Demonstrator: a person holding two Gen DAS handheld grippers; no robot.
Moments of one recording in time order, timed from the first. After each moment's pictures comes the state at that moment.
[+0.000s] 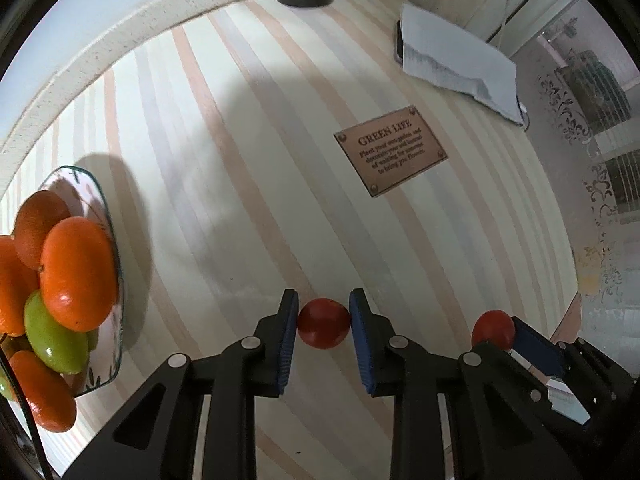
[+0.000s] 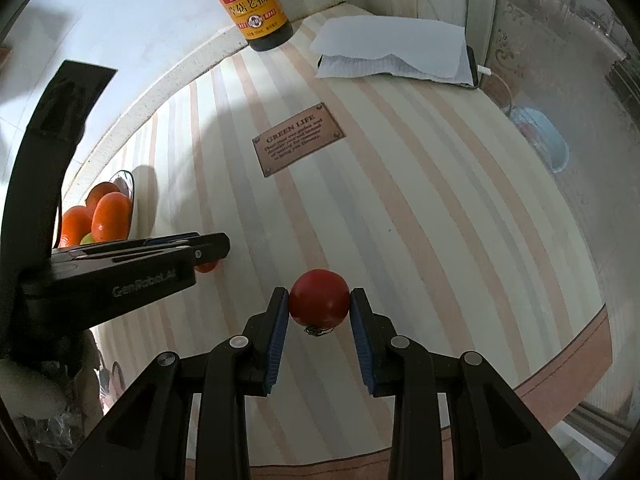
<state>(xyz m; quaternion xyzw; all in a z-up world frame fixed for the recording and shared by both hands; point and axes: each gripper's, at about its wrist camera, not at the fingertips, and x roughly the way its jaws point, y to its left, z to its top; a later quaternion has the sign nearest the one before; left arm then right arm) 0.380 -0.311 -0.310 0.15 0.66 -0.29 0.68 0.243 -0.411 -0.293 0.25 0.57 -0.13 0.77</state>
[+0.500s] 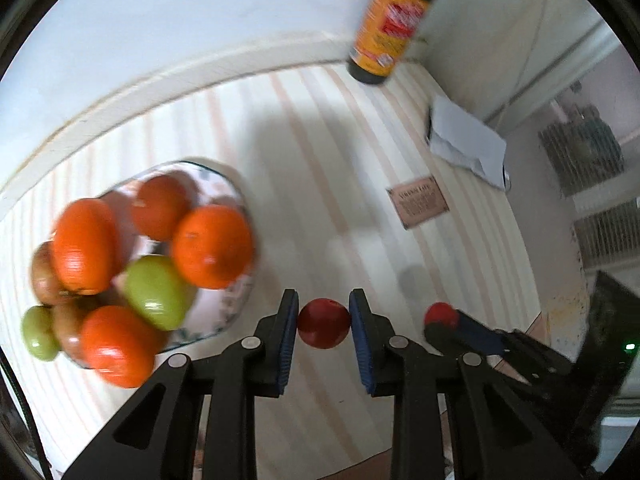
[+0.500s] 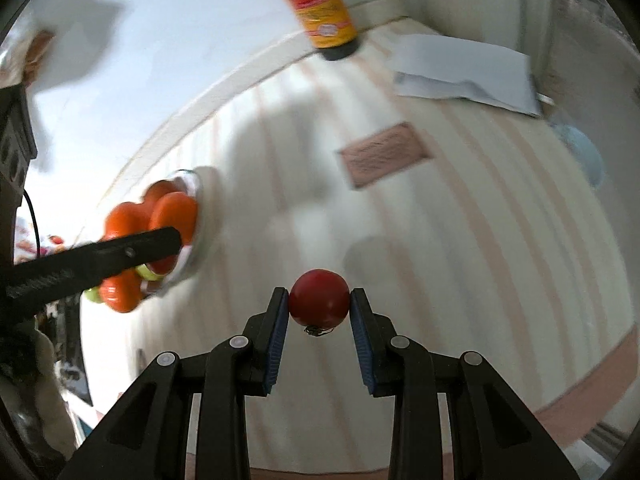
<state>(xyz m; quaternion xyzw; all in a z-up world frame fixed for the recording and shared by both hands) 0.397 -0.213 -0.231 0.07 0.63 -0.27 0.72 0.267 -0.370 -0.277 0.27 0.54 -0.05 0.80</state>
